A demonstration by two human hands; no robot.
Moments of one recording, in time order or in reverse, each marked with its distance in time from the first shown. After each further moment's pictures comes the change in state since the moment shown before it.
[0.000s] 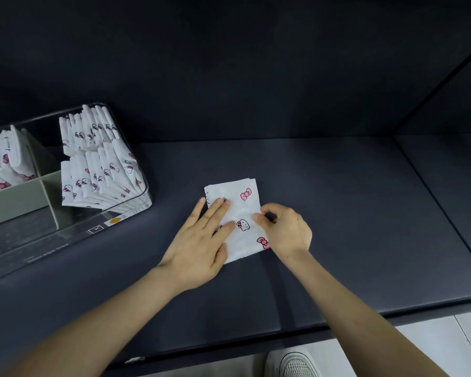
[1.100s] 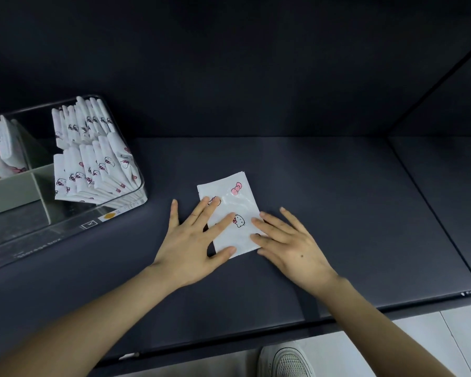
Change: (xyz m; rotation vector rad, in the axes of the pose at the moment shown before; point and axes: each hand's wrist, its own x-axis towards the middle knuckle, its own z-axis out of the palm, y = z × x) left_hand -0.005 0.000 0.014 -0.100 -0.047 -0.190; right_hand -0.013 0.061 -0.004 -0.370 0.231 -1.078
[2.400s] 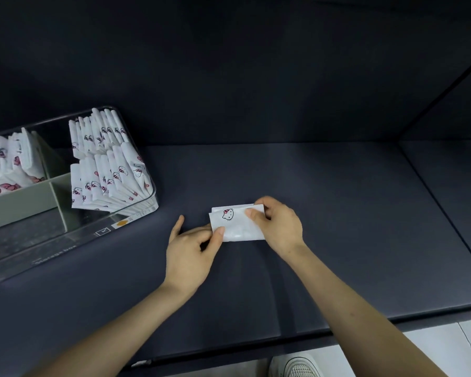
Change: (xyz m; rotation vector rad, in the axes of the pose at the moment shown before) left_hand -0.006 0.009 -0.005 -0.547 0.376 -0.379; right_hand 0.078 -0.014 0.011 0.558 -0.157 0.973
